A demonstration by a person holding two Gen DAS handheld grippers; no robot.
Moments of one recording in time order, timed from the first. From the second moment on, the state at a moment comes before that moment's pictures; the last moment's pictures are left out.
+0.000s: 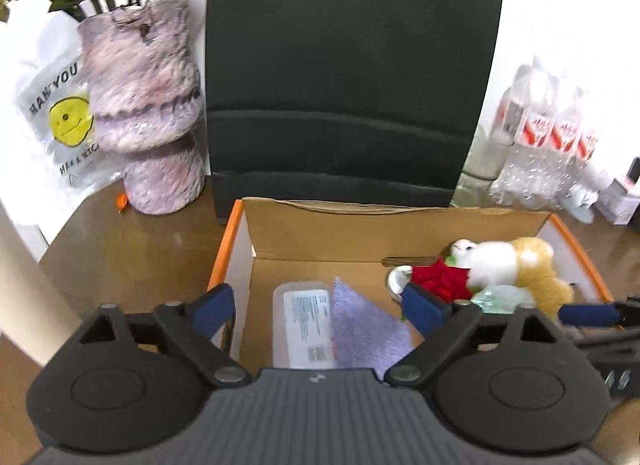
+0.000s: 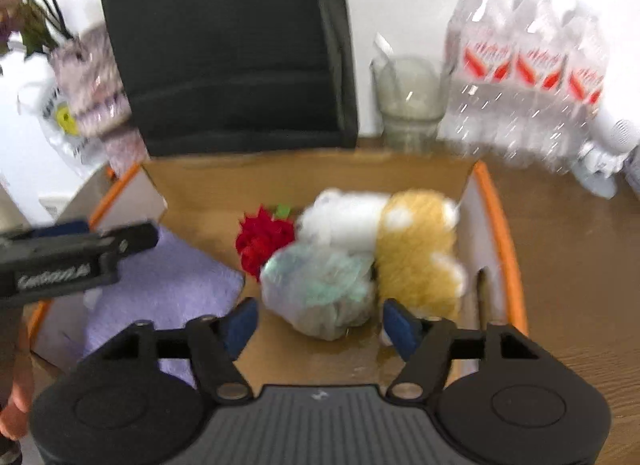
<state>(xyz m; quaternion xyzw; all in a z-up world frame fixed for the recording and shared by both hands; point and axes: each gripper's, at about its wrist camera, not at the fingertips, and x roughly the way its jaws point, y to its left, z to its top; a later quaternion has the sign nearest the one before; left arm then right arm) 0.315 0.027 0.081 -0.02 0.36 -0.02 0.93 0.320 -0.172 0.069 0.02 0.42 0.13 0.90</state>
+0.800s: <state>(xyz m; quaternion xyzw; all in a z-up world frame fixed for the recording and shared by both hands) 0.156 0.030 0.184 -0.02 0.33 -0.01 0.95 0.173 -0.202 0.170 0.01 0.35 0.12 0.93</state>
